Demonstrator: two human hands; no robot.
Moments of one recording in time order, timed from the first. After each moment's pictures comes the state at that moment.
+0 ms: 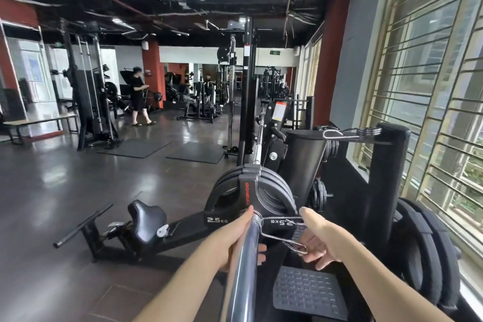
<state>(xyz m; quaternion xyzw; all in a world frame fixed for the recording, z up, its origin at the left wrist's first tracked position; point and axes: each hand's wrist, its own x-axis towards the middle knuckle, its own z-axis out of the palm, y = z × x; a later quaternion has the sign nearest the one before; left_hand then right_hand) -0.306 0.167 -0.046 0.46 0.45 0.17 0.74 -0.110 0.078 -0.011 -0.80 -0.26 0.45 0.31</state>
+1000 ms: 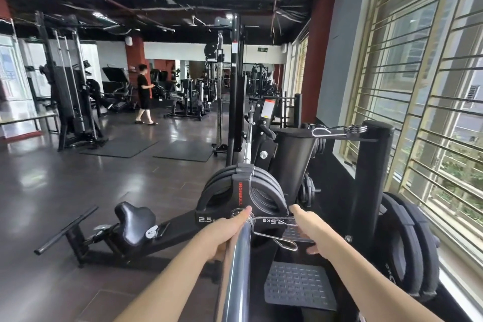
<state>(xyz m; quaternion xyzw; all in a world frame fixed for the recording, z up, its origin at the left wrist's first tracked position) -0.314 0.169 -0.026 0.61 0.49 0.15 0.60 -0.119 0.079 -0.019 -0.82 -0.28 0.32 0.39</state>
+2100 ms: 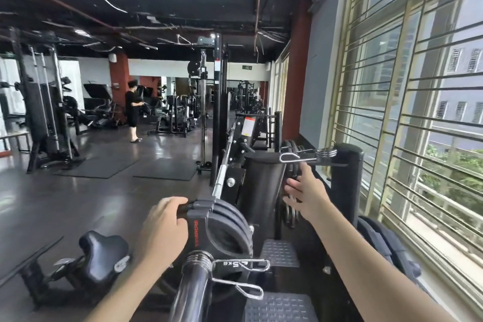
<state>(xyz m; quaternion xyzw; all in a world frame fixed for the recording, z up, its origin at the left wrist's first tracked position) -0.302 0.204 0.010 0.78 0.50 0.36 0.13 -0.023 0.121 0.077 -0.58 -0.16 0.33 0.72</state>
